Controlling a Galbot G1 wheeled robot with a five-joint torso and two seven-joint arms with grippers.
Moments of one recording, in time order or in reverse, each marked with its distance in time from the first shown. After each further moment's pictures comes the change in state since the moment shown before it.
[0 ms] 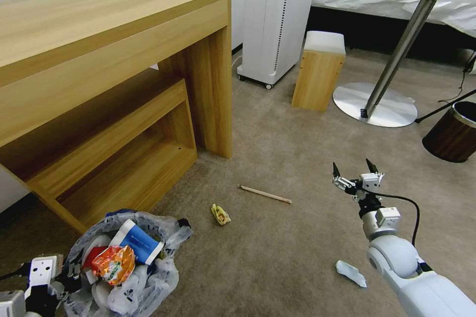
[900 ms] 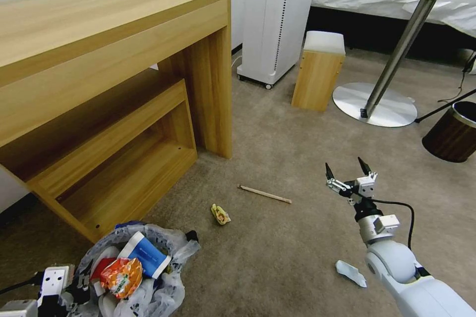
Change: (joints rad) left arm 0.013 0.015 0.060 0.017 0.052 -0.001 0.009; right arm -0.029 0.006 -0.019 0.011 -0.007 0.040 -0.041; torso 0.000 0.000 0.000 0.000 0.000
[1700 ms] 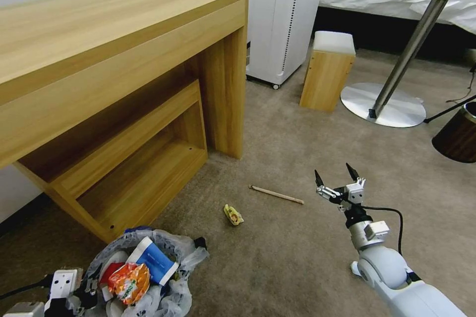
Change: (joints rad) left arm 0.003 0.006 0.025 0.003 -0.003 0.010 0.036; right arm 0.004 0.013 -0.050 -0.022 -0.014 0.037 -0.036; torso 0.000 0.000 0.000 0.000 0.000
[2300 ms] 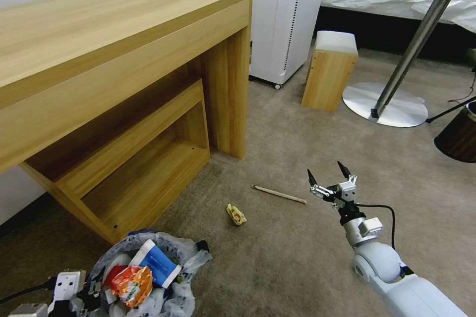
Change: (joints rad) left arm 0.005 0.017 0.004 -0.027 -0.070 0.013 0.013; right arm 0.052 -0.001 -0.051 -0.030 0.017 0.004 -0.024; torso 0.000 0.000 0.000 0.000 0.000
